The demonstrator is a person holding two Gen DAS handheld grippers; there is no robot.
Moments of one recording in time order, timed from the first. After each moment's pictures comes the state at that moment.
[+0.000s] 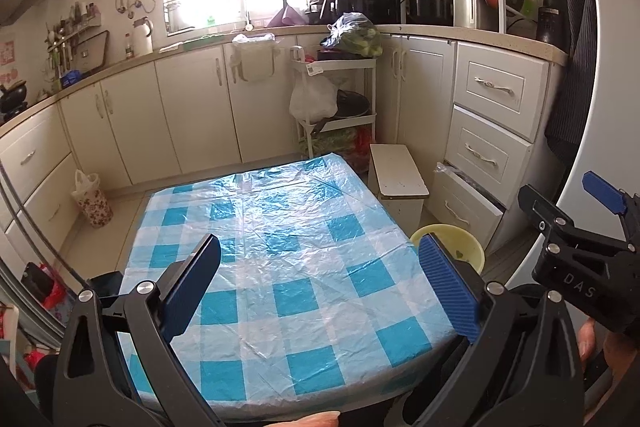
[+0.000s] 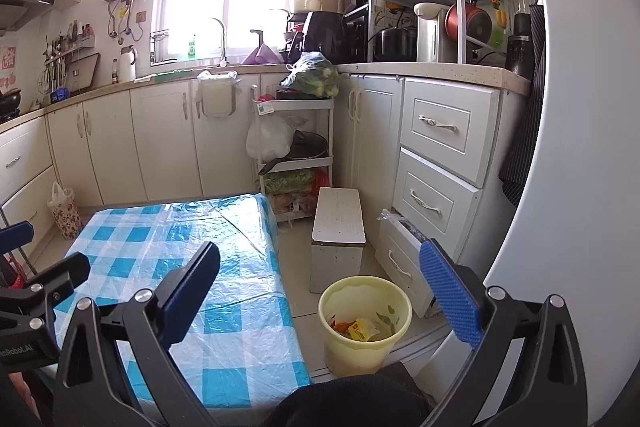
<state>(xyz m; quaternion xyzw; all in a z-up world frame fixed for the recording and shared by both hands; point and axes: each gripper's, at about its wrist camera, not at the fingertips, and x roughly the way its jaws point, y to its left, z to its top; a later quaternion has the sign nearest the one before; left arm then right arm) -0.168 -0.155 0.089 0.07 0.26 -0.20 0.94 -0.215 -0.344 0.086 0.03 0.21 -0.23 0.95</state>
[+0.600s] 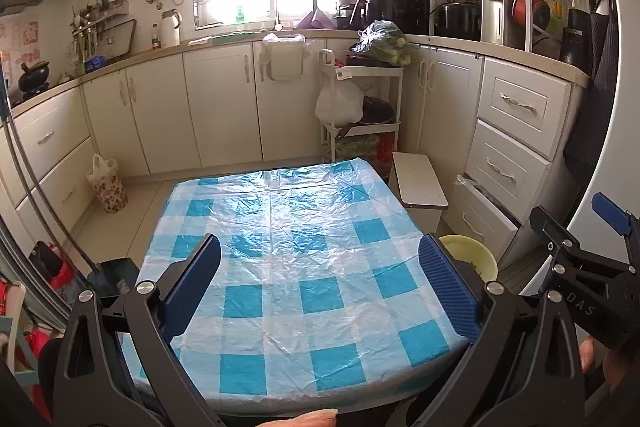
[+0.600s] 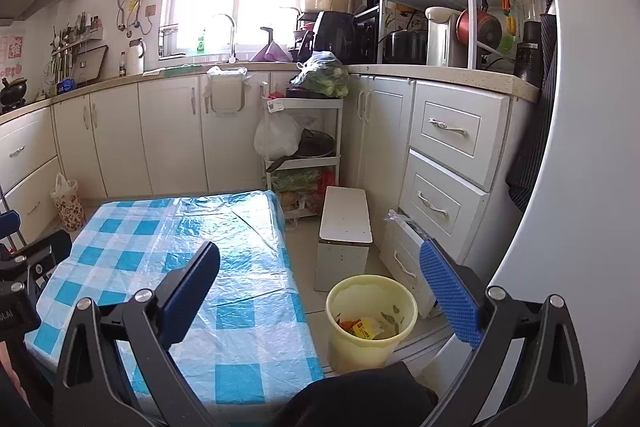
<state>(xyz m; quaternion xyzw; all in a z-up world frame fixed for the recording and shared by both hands) -0.163 -0.126 0.090 0.05 0.26 -0.17 0.95 -0.210 -0.323 0.084 0.01 0.21 -0.22 0.95</state>
